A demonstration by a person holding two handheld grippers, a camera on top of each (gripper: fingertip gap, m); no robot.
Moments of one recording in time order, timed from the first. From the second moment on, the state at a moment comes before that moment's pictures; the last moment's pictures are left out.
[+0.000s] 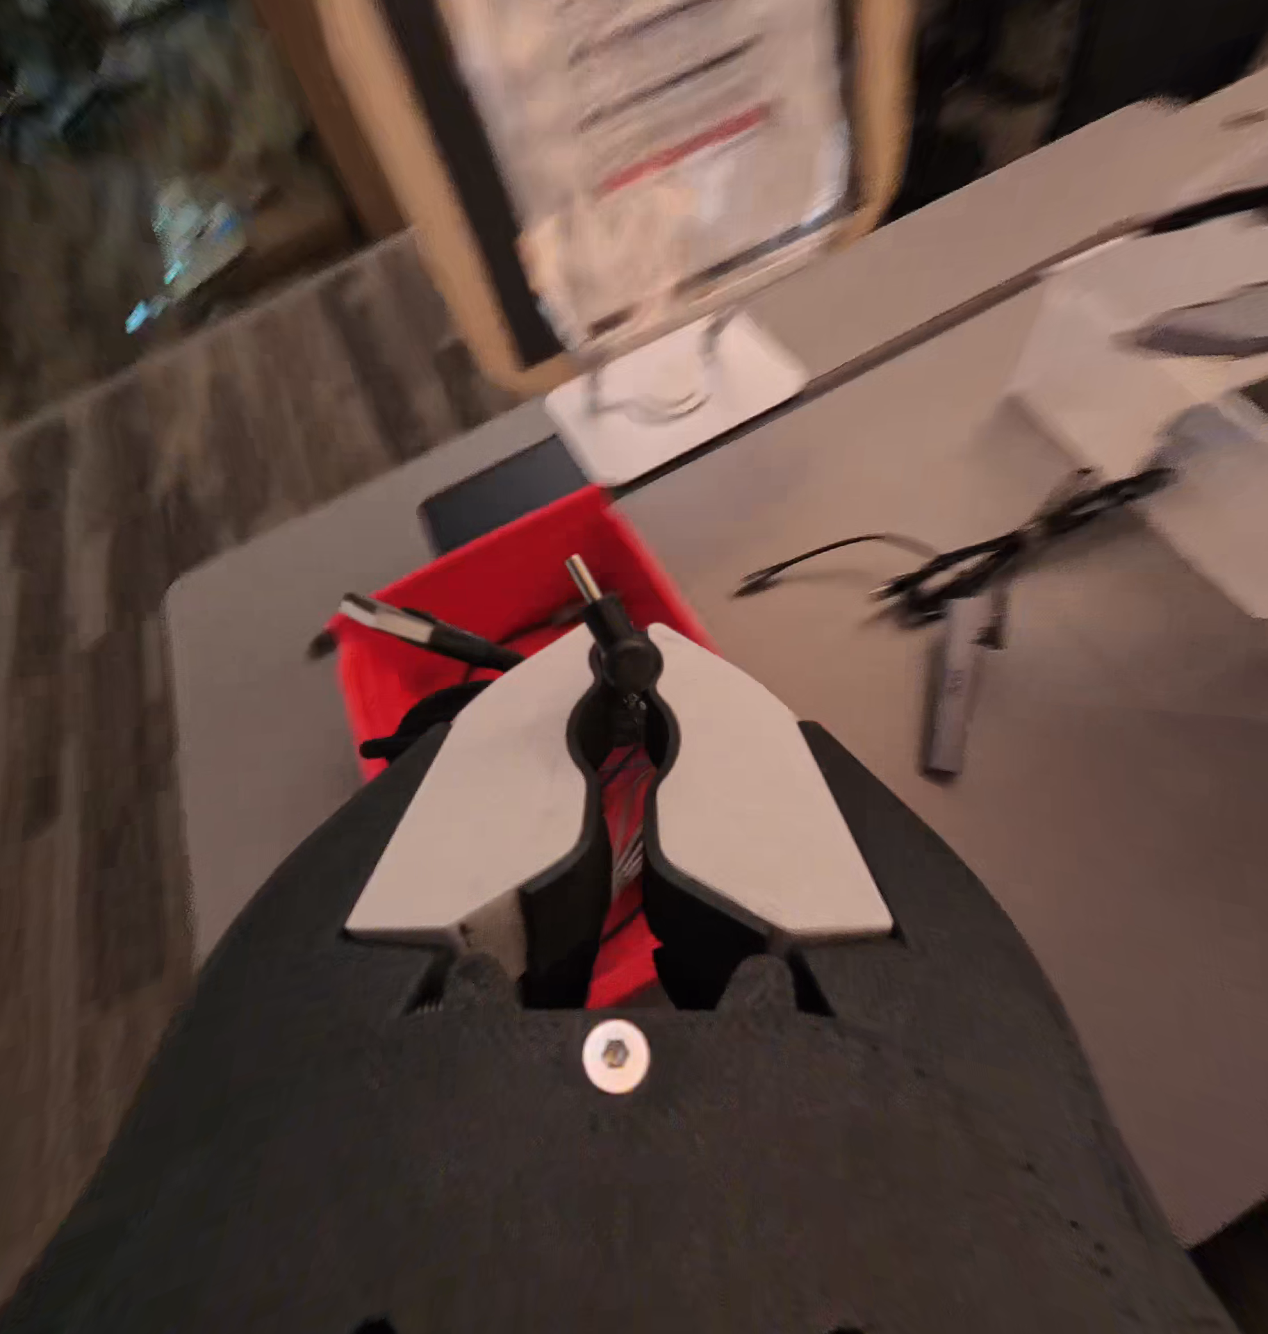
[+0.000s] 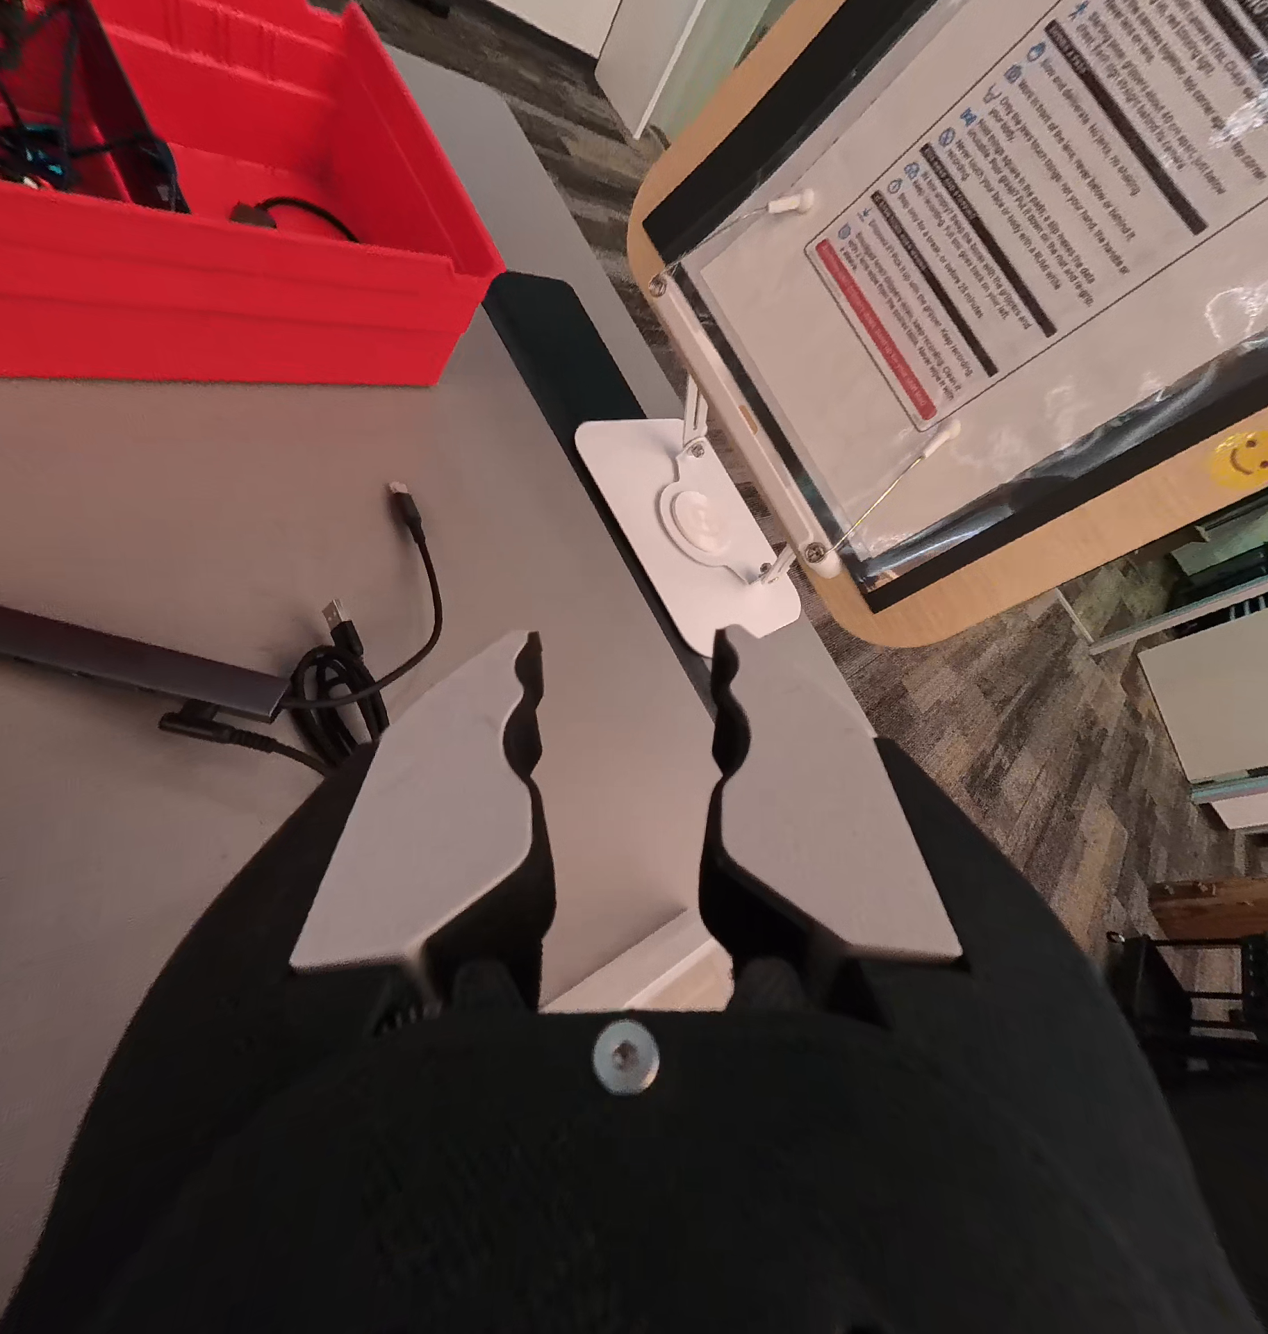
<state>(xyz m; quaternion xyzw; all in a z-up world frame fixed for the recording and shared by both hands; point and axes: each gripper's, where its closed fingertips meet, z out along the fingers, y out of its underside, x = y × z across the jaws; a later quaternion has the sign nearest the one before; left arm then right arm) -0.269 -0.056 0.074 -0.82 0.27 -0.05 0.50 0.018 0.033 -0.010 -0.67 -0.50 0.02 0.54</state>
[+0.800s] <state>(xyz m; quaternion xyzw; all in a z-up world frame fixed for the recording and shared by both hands) -0.084 -0.014 0.014 -0.73 0.39 -0.06 0.55 -0.100 -0.049 0.065 -0.60 -0.39 0.18 0.68</state>
